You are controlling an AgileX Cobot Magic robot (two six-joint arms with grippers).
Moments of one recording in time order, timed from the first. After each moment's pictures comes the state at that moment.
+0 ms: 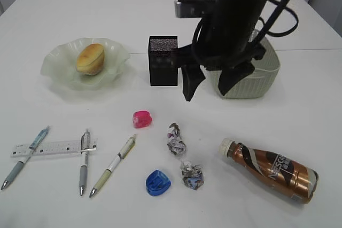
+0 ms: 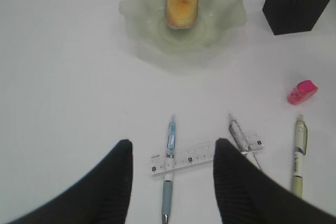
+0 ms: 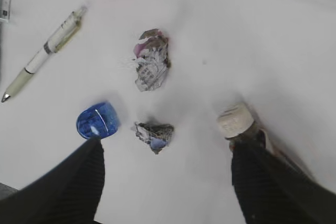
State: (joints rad) left arm -0.15 0.86 -0.65 0.09 0.49 -0.13; right arm 0.47 1.92 -1.68 0.13 1.25 0.14
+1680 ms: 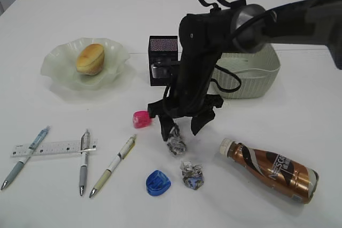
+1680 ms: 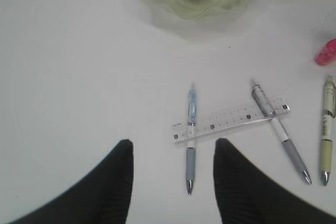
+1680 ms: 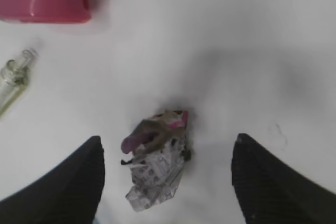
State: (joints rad) left arm -0.15 0.86 -0.65 0.17 0.60 -0.13; right arm 0.51 2.26 -1.75 0.17 1.05 0.13
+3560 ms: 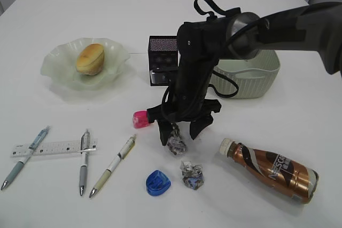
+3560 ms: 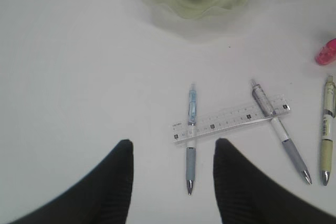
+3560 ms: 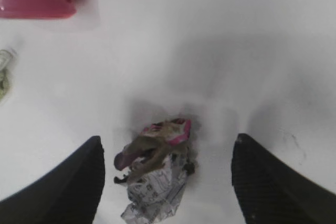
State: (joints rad) left arm -0.15 0.86 -0.65 0.17 0.60 -0.13; right arm 0.52 2.30 -1.75 0.18 1.04 0.13
